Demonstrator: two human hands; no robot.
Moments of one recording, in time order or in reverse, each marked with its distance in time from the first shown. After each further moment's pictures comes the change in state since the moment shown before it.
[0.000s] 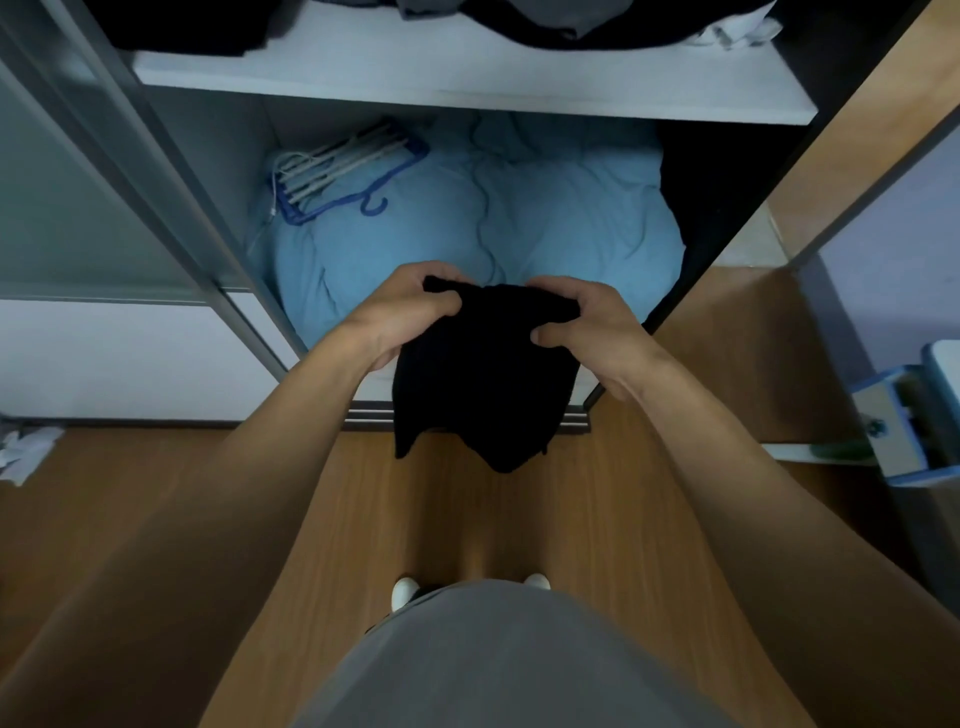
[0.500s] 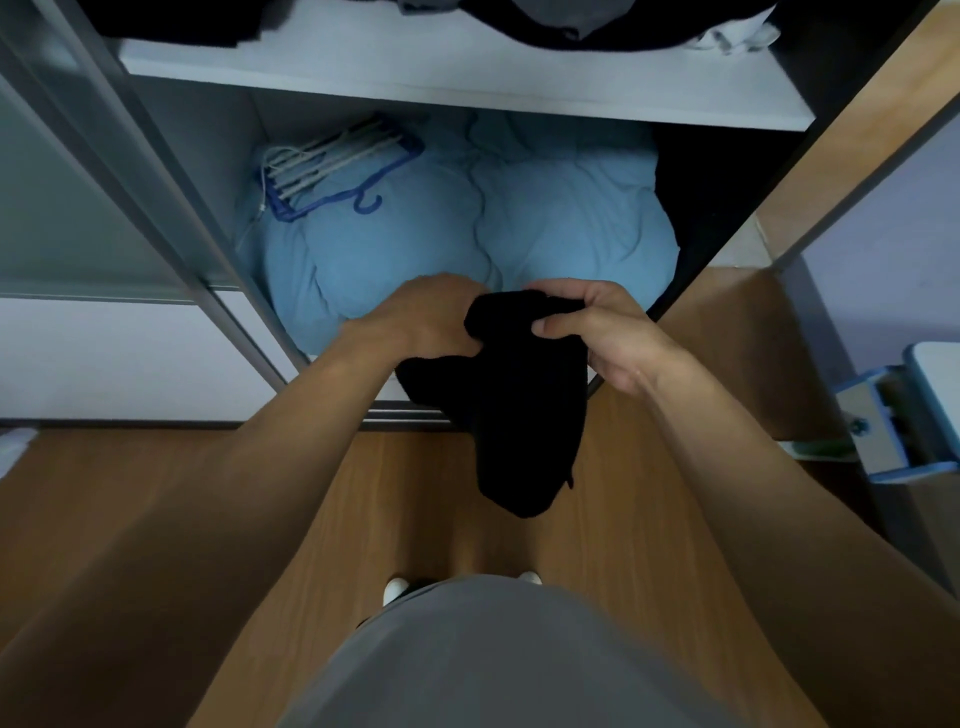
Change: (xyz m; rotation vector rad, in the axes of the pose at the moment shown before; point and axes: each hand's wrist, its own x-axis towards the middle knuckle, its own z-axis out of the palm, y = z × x) left_hand 0.022 0.005 0.008 1.120 -0.147 0.229; right_hand 0.013 -0.005 -0.001 0.246 -0.039 0.110
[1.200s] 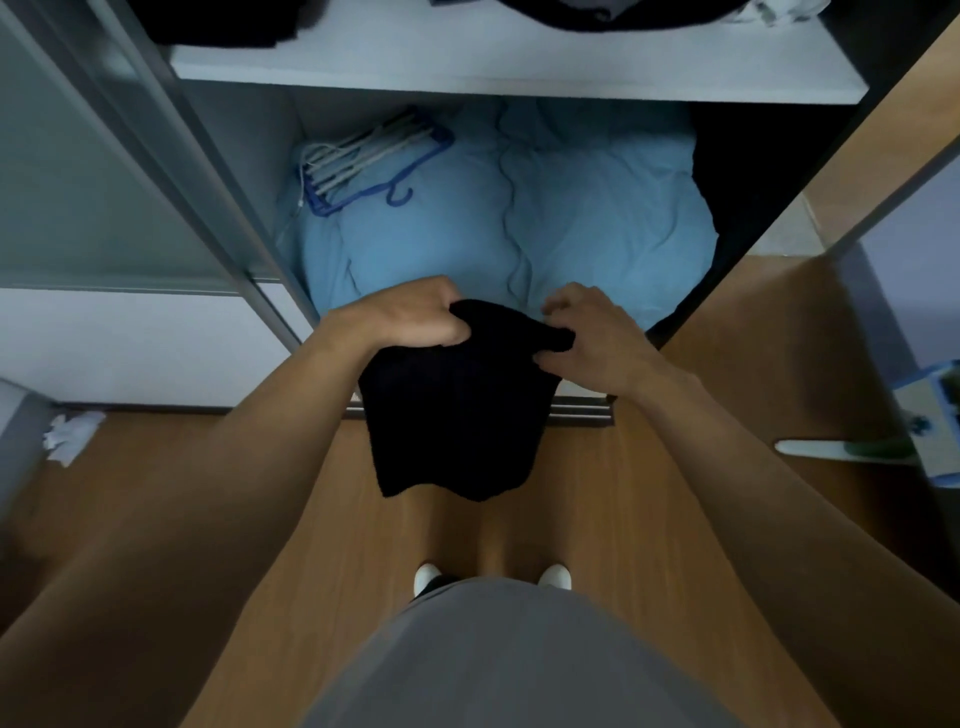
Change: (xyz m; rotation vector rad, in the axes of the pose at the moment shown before) left_hand -0.033 -0.022 -0.016 -0.345 -0.189 -0.162; right_hand 0.008 0.033 0.011 -1.182 -0.049 -0.323
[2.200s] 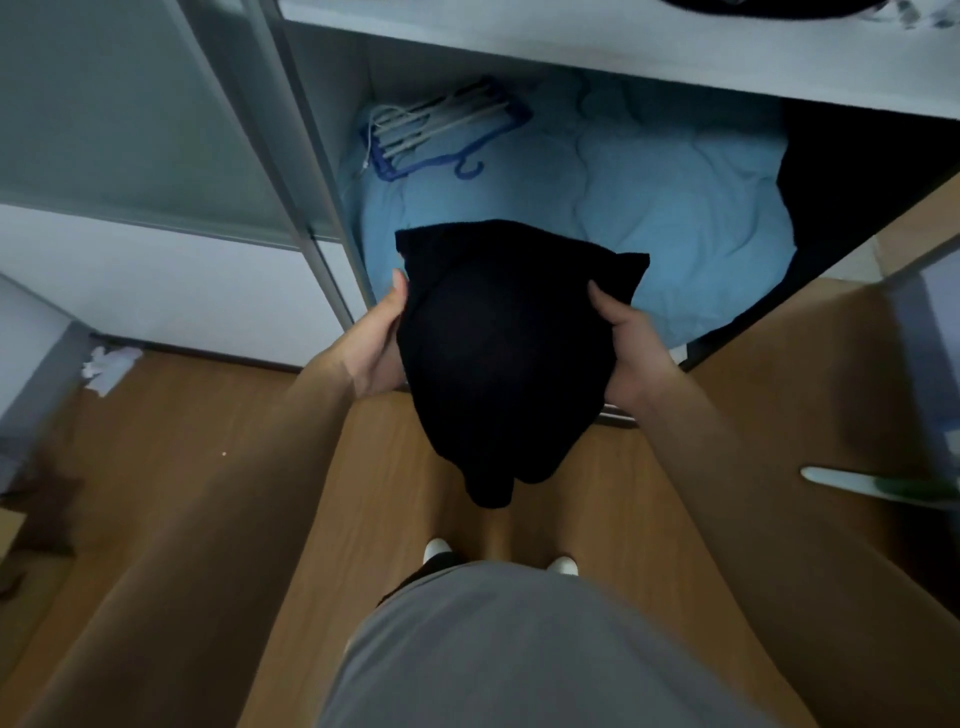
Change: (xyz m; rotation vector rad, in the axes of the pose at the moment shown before) left_hand -0.059 -0.130 0.036 -1.467 0.071 -0.046; right_hand 0.021 -0.056 0.048 1.756 -0.125 0.535
